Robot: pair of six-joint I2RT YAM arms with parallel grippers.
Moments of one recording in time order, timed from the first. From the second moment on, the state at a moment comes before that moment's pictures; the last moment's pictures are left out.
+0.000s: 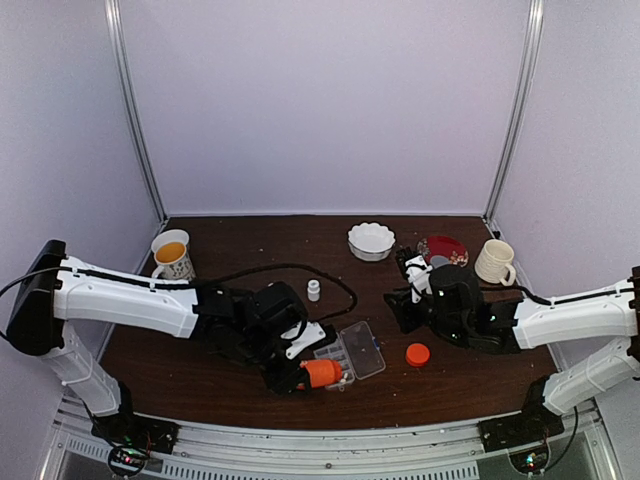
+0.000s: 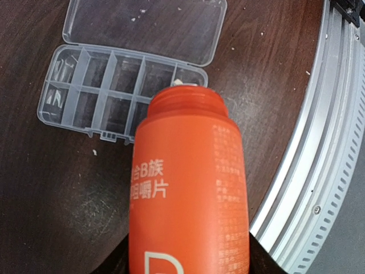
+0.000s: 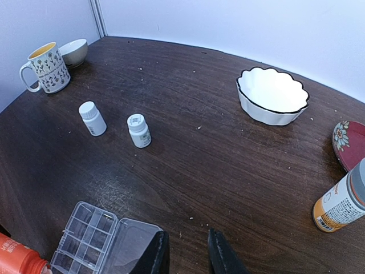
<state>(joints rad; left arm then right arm) -1.19 1.60 1.03 -0.54 0.14 -0.16 0.92 1.27 0.57 0.25 0.33 0.23</state>
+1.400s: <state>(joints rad) -1.20 1.62 1.08 -0.60 0.13 -0.16 0.92 1.29 0.58 0.25 0.33 0.23</state>
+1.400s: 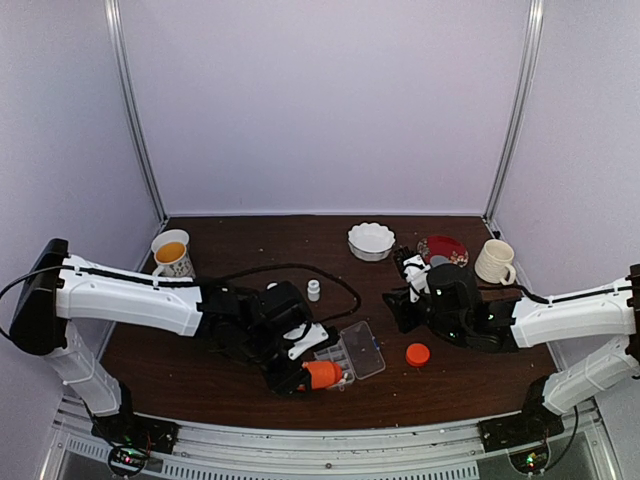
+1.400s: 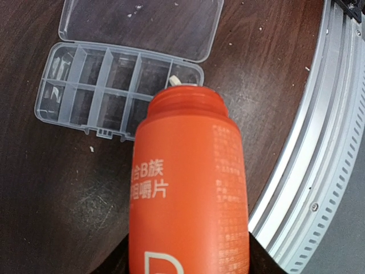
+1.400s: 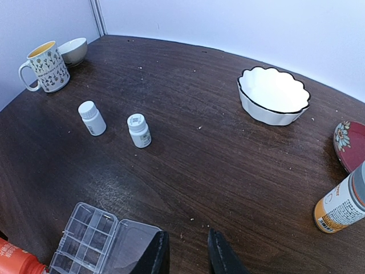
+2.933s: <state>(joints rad) -1.21 1.63 1.08 -0.63 0.12 -0.16 0.92 1.30 0.58 0.24 0.33 0.22</state>
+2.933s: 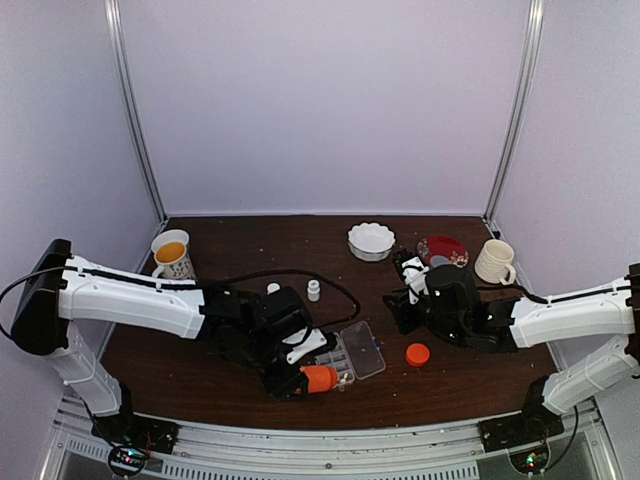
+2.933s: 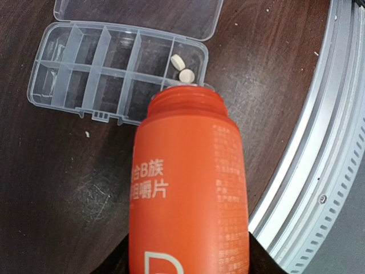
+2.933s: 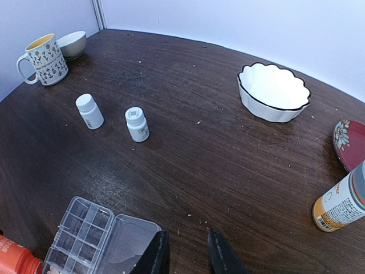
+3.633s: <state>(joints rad) -1.21 1.52 0.93 -0.42 0.11 -0.16 0.92 1.30 0.59 0.24 0.33 0.21</state>
